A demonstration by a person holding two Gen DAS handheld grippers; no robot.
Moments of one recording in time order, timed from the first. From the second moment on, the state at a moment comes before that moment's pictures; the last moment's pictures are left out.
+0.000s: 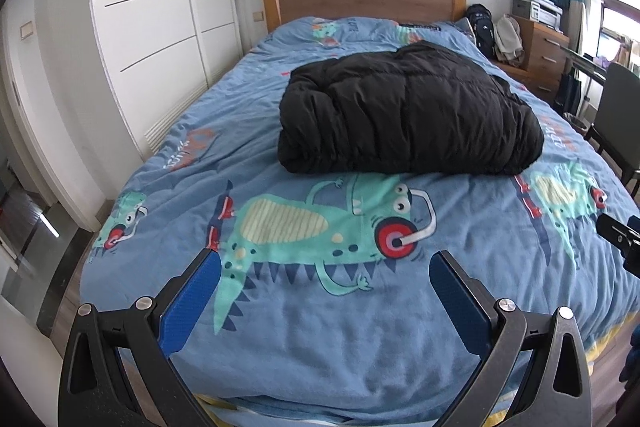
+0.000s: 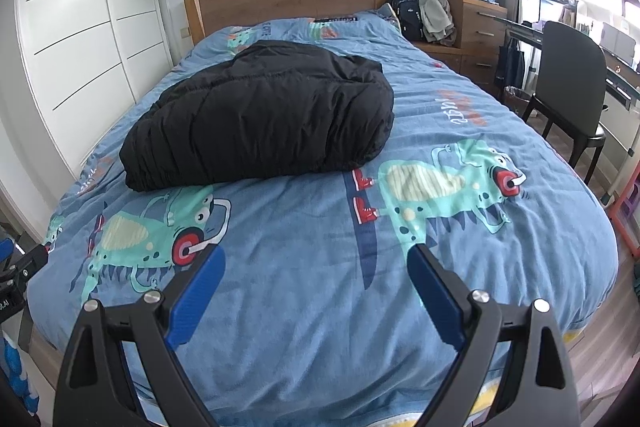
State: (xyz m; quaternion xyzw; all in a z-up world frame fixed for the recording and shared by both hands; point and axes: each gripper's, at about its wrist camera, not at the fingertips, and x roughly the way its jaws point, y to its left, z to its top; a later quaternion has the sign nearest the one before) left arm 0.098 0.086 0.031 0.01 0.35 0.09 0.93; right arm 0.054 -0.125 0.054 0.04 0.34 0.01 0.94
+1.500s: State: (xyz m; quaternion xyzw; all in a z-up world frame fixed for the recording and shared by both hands) left arm 0.092 0.072 0.021 0.02 0.36 0.06 0.93; right arm 0.046 -0.122 0.028 0.03 0.37 0.01 0.93
